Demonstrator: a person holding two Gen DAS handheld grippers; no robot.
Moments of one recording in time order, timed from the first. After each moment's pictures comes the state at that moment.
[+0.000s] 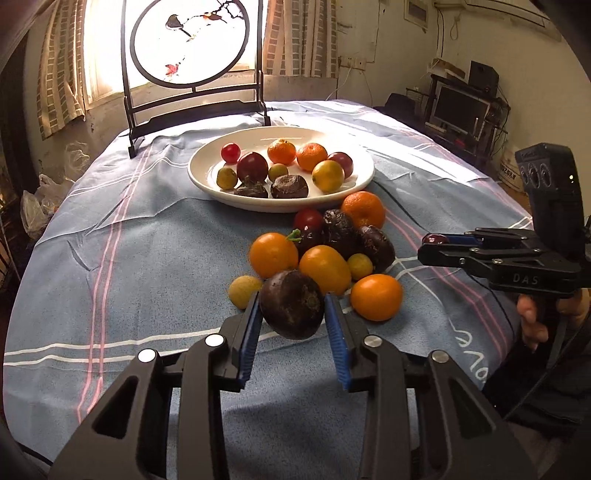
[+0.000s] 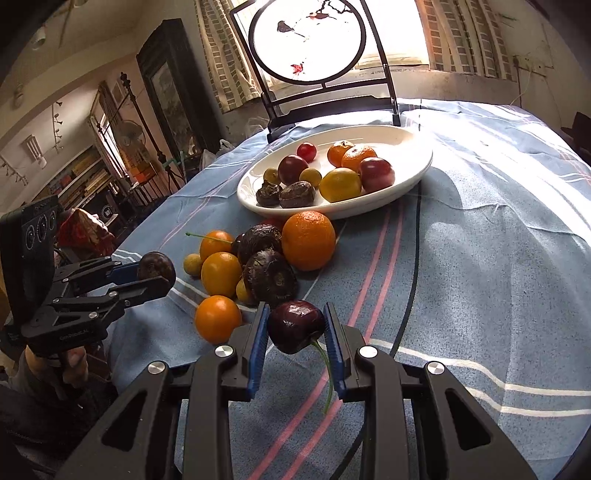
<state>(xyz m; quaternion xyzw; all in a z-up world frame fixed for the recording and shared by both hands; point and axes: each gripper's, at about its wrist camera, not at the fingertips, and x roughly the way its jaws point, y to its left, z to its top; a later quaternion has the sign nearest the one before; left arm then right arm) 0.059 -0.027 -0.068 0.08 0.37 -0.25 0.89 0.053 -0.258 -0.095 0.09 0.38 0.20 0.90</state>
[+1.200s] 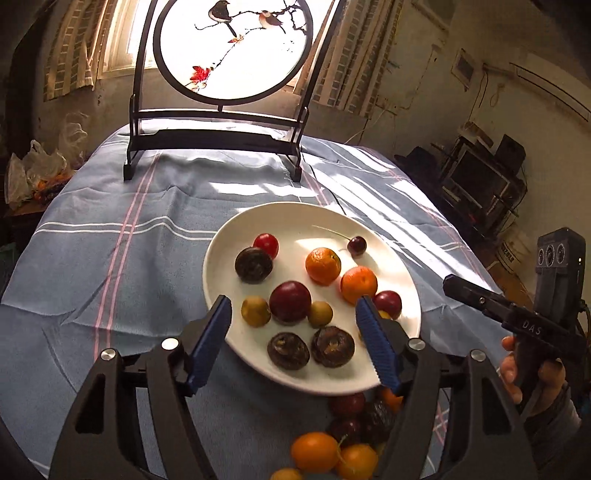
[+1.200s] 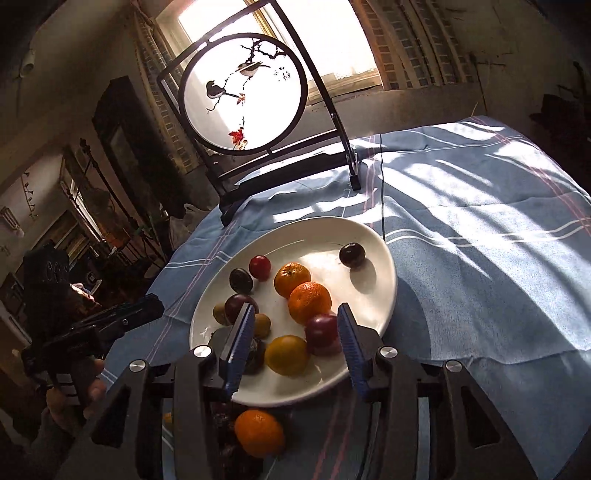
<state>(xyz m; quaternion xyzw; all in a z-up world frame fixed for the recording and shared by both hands) 0.212 -0.029 -0.022 -0.03 0.38 -0.25 0.89 0.164 -0.301 -0.040 0.17 0.34 0.13 0.92</state>
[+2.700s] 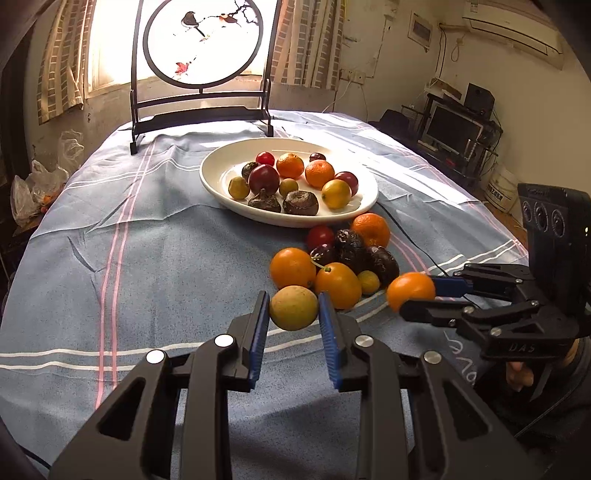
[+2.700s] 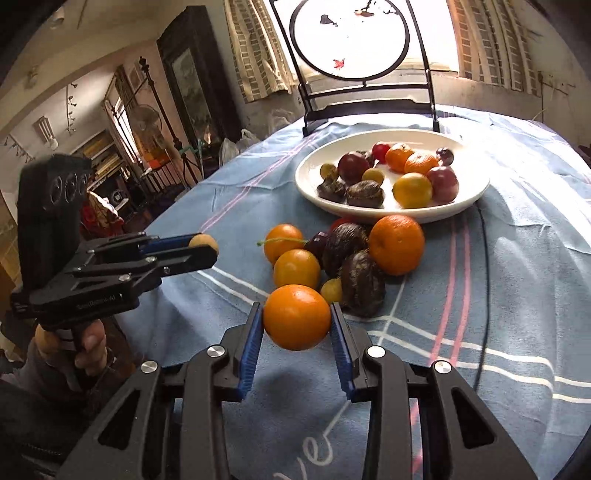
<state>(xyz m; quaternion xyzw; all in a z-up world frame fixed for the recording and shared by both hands) 0.074 -0.002 -0.059 0.04 0.36 -0.28 0.89 0.042 -0.203 -0.077 0.06 0.38 0.22 0.90</state>
